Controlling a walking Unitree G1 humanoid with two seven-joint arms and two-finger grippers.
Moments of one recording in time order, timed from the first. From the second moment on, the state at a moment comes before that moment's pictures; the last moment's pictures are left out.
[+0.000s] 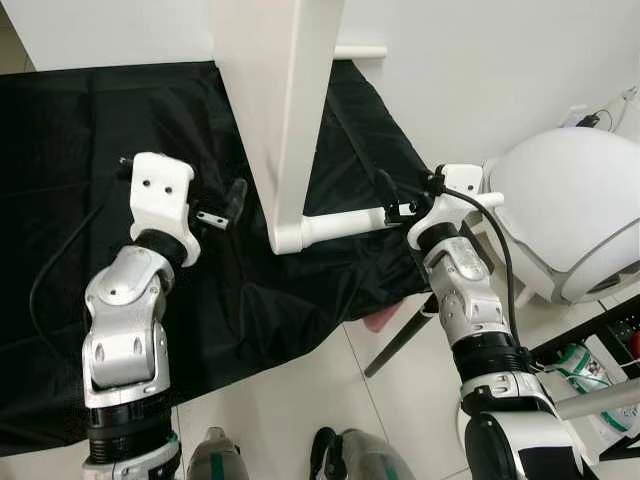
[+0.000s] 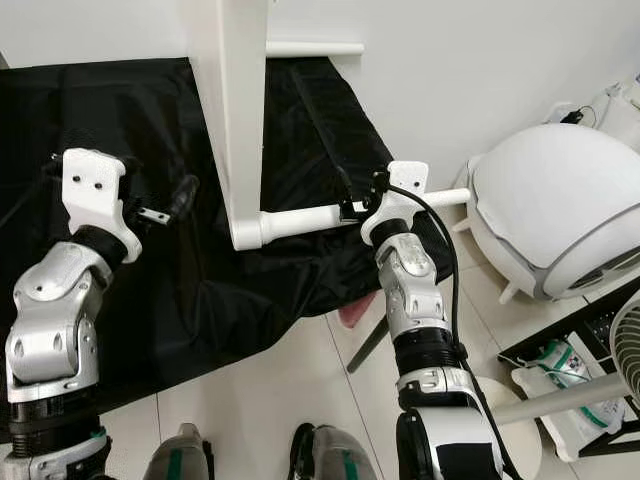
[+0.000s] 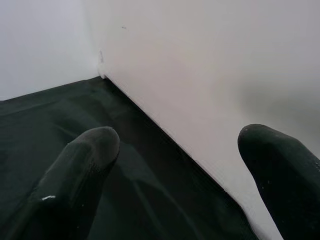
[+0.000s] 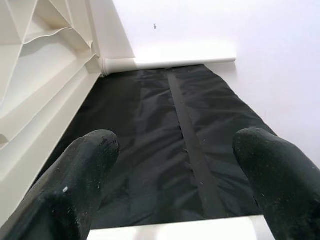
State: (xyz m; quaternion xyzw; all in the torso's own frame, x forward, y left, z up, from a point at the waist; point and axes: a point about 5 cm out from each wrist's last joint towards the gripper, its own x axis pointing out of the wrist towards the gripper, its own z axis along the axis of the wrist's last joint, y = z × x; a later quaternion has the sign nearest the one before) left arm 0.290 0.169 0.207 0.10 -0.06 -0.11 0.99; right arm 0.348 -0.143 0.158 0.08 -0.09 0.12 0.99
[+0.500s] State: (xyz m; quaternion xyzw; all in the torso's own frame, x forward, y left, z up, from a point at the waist) left arm 0.319 0.171 0.203 0.07 -0.04 -0.09 0.99; right arm 0.350 -0.145 0.155 0.08 -0.07 0.10 0.99
